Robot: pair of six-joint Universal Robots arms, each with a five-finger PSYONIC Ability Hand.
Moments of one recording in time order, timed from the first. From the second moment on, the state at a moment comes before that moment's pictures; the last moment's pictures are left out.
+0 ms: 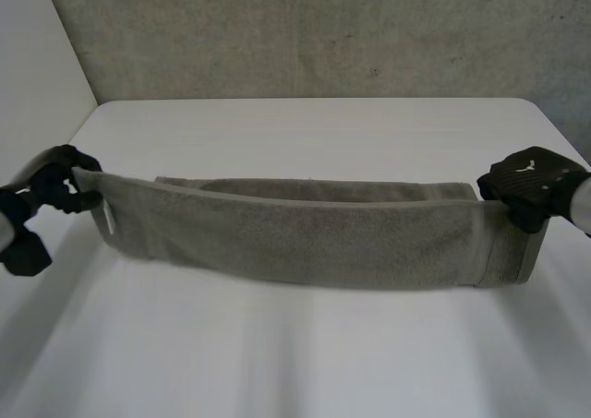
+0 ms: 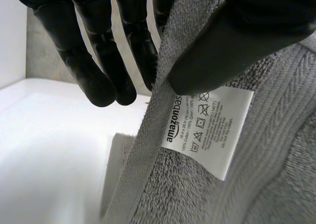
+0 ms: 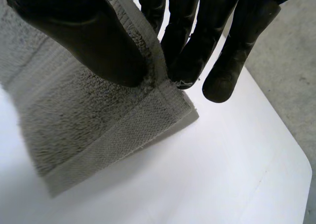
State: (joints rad) left arm 4.89 -1.81 -1.74 3.24 -1.05 2.83; right arm 1.58 -1.22 1.39 0.39 1.15 2.26; left_hand 1.43 1.50 1.53 1.52 1.49; right_hand 1.34 1.33 1.34 1.34 1.17
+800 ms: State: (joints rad) left arm 4.63 -2.46 -0.94 3.15 -1.39 2.93; right arm 1.76 -0.69 0.70 0.31 1.37 2.42; left_hand 0.27 0.27 0.26 0.27 0.23; right_hand 0.23 0.24 0.24 0.25 0.06
